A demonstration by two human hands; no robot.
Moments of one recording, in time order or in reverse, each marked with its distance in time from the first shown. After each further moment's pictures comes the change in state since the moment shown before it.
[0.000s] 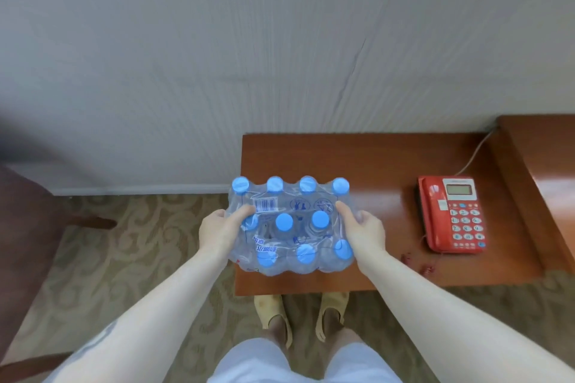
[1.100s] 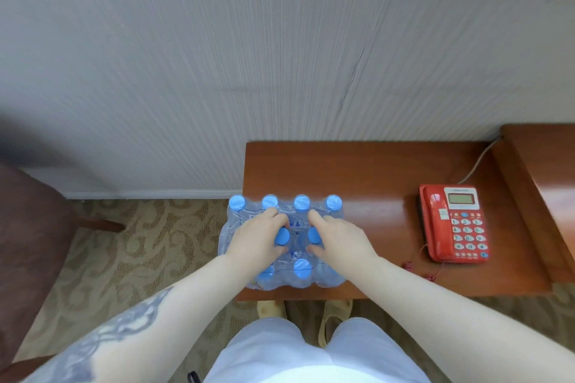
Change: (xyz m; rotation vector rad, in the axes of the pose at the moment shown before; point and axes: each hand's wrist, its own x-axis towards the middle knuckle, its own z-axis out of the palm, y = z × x) left_hand -0.020 0.009 0.039 1.090 -0.250 0.815; right_hand -0.013 -0.024 0.002 -1.098 -0.342 -0.852
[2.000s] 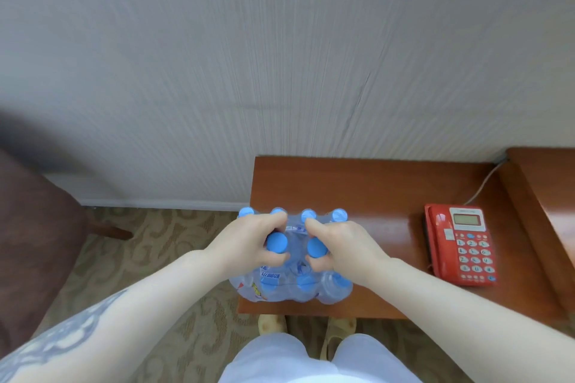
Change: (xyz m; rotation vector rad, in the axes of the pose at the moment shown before) left_hand -0.027 0.000 -0.067 -0.201 0.045 0.191; right_hand -0.011 -0.011 -0.056 0.050 0.059 -0.274
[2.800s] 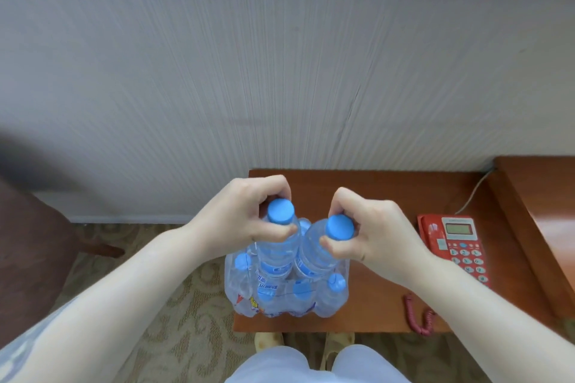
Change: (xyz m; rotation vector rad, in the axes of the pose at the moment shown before) left_hand 0.018 0.048 -0.081 -0.195 0.179 0.225; right_hand -0.028 -0.010 -0.089 0.290 0.399 -0.043
